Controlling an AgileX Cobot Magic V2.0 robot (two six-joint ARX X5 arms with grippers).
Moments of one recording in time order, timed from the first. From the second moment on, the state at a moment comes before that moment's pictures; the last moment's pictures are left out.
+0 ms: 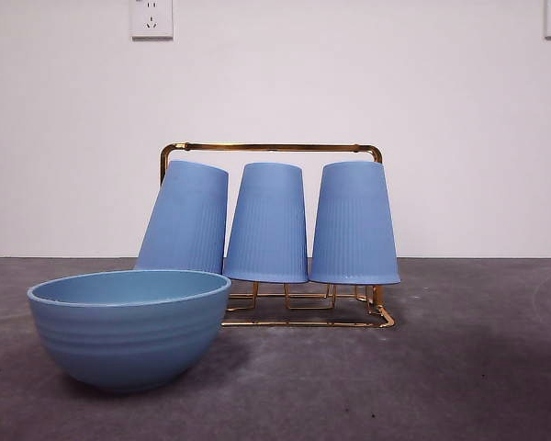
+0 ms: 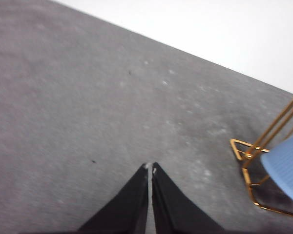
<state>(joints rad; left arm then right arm) -0.02 0.06 0.03 -0.17 0.01 -0.37 0.05 0.01 0.05 -0.13 -0.11 0.31</state>
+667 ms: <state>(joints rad) -0.08 0.47 0.43 -0.16 0.29 -0.37 0.12 0.37 0.43 -0.28 -0.36 0.36</state>
